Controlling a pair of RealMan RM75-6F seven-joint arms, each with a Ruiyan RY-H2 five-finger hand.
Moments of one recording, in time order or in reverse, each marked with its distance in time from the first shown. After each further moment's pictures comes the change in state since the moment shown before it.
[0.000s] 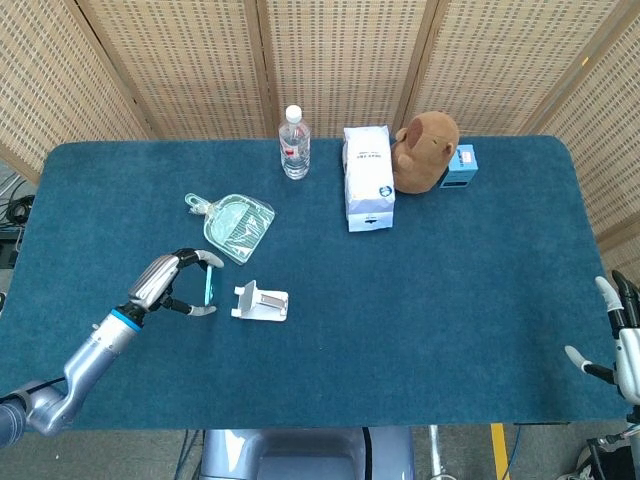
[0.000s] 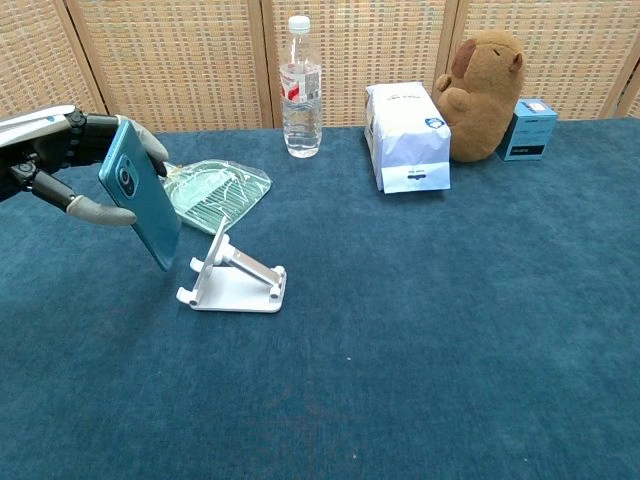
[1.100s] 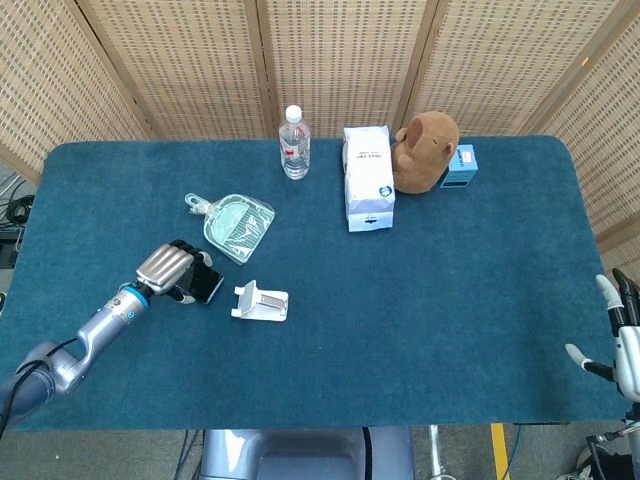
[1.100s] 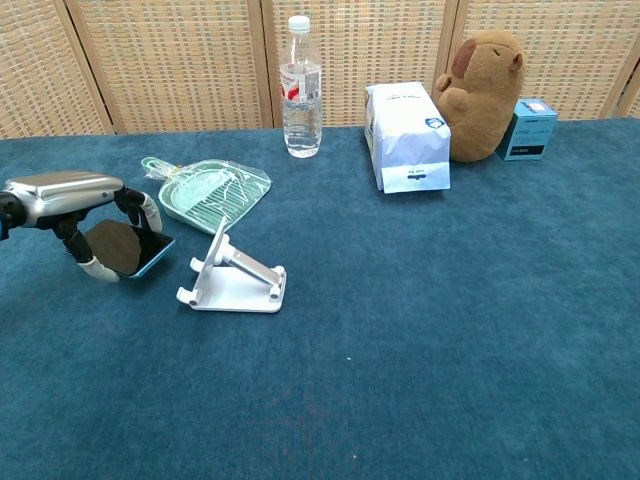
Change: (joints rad) left arm -0.121 -0.178 0.076 0.501 0.052 -0.257 0.342; right arm 0.005 -0.009 0.007 0.007 0.011 -0.005 -0.016
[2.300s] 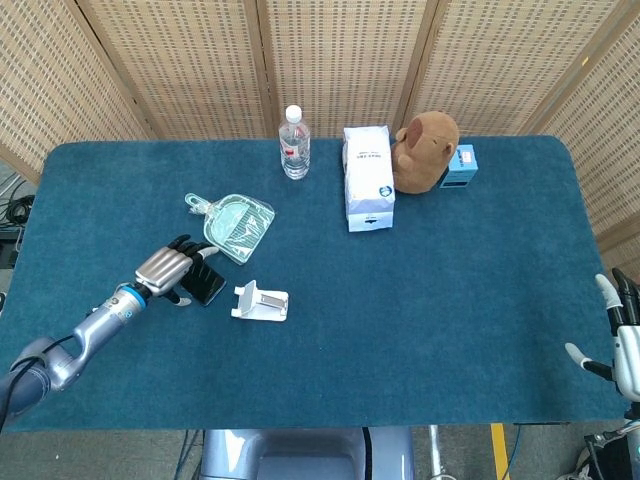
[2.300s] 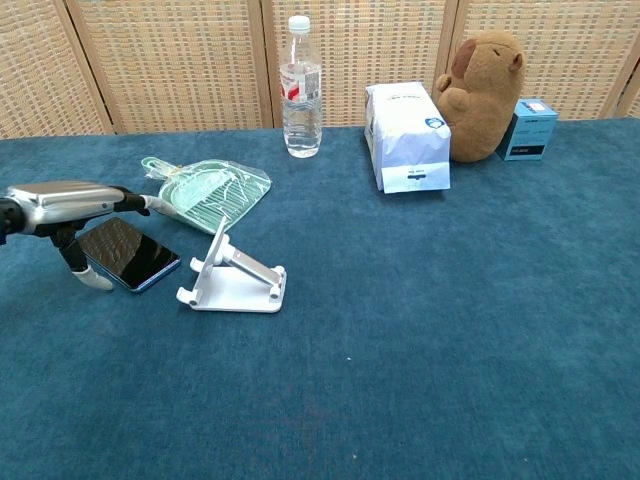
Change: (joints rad) left arm -0.017 0.006 0.026 0.012 0.050 -0.056 -0.045; right arm 0.001 -0.006 0.003 0.000 0.002 0.001 -0.020
